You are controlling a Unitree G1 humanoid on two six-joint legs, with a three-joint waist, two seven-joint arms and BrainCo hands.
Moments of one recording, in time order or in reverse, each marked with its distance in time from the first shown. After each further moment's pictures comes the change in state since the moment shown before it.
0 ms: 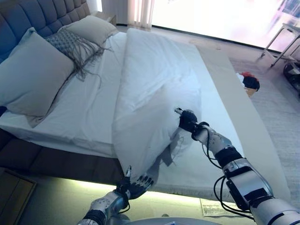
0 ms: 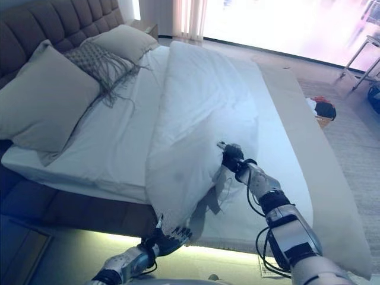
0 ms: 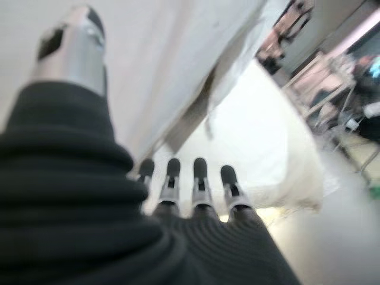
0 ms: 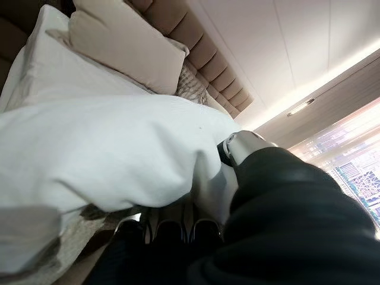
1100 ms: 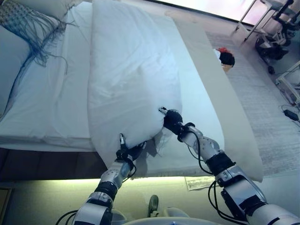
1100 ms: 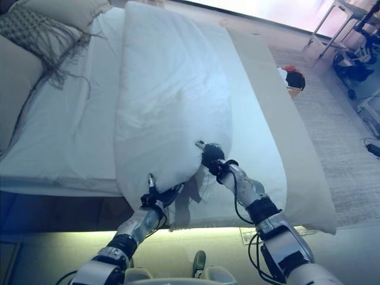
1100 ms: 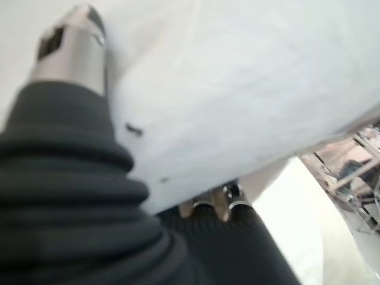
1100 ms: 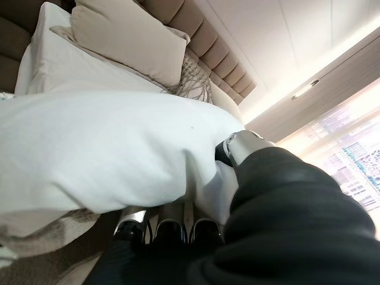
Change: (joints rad) left arm -0.235 -0.080 0.113 -0.029 -0.133 -0.342 -0.077; right arm 0.069 0.036 0.082 -0.259 0.034 -0.004 -0.103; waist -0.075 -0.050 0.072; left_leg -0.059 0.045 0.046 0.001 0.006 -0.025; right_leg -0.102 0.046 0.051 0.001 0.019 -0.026
